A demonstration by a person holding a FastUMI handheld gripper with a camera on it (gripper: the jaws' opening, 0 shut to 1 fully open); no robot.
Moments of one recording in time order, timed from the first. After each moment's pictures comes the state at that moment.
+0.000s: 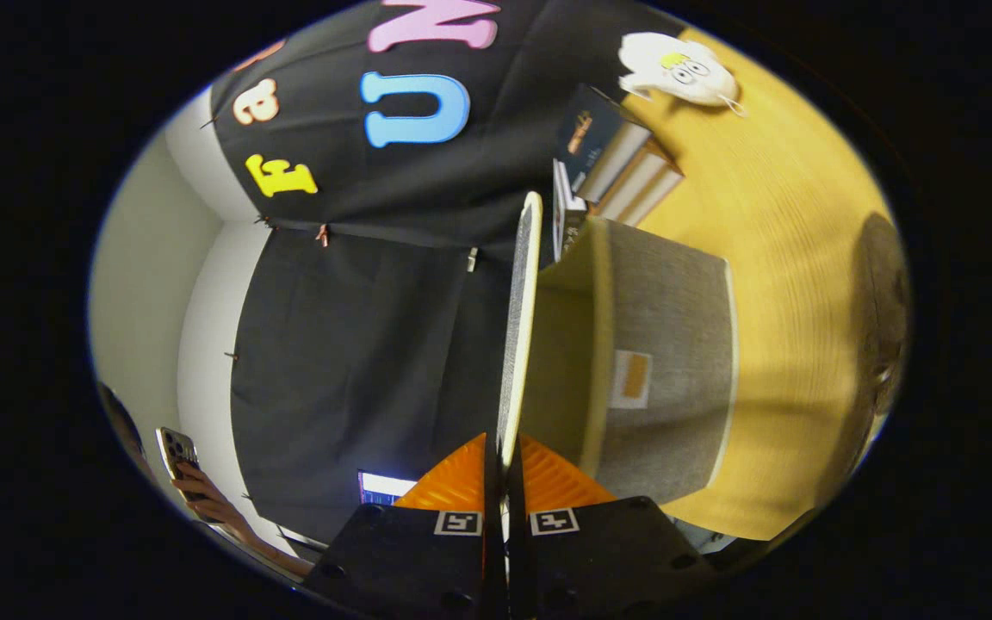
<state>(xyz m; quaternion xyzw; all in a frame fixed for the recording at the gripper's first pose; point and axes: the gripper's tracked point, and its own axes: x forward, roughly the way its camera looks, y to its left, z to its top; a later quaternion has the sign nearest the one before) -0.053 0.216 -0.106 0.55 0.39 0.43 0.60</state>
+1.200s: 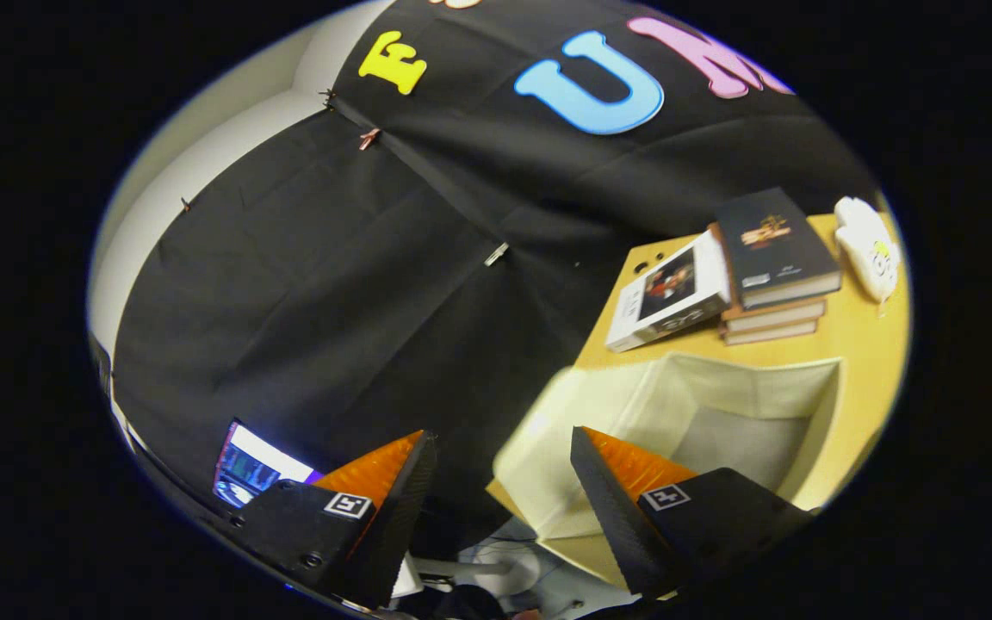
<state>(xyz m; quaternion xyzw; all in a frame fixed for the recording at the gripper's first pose) -0.025 0.337 -0.037 0.32 0.30 0.42 0.79</state>
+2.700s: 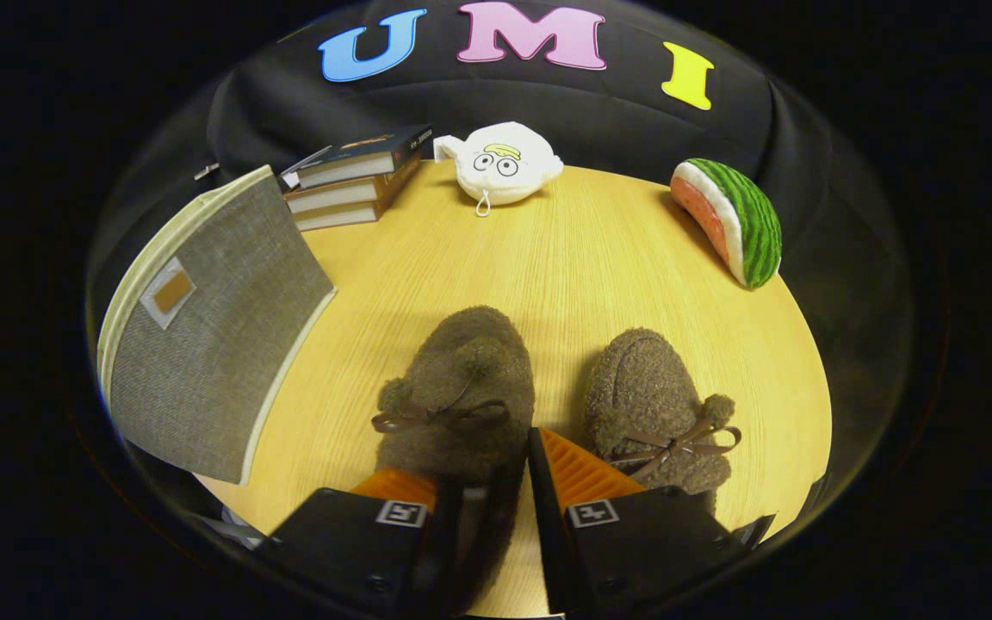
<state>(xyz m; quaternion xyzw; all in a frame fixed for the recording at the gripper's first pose) -0.043 0.027 -0.376 0.05 0.45 0.06 0.89</state>
